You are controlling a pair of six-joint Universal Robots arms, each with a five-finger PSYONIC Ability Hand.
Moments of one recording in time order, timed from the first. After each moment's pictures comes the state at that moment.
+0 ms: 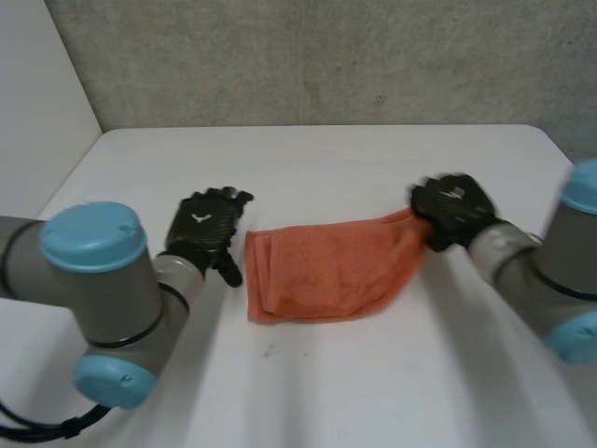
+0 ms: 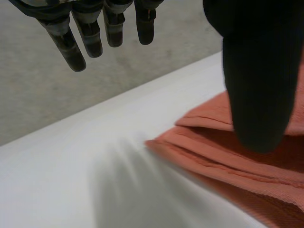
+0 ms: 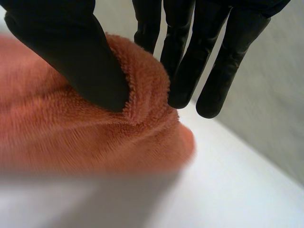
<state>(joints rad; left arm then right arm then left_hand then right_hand) 4.18 -2.05 -1.59 3.44 -1.64 3.22 1.83 -1.12 1.58 -0.24 1.30 2.78 0.18 0.16 0.17 0.17 0.03 0.91 1.16 1.18 1.19 0.96</state>
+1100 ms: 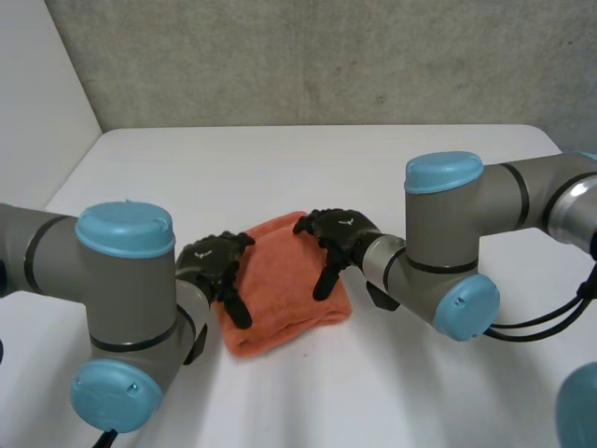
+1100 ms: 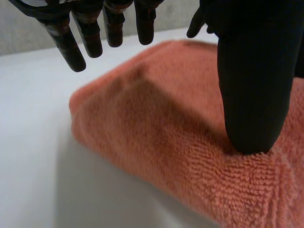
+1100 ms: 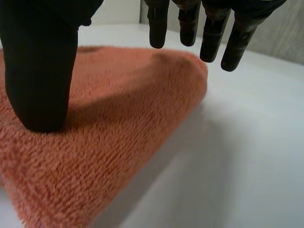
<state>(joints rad) 4.12 -2.08 -1.53 3.15 -1.73 2.98 2.16 -0.73 0.98 0.20 1.34 3.11 0.18 0.16 0.17 0.17 0.03 0.21 0.22 0.21 0.23 0.07</state>
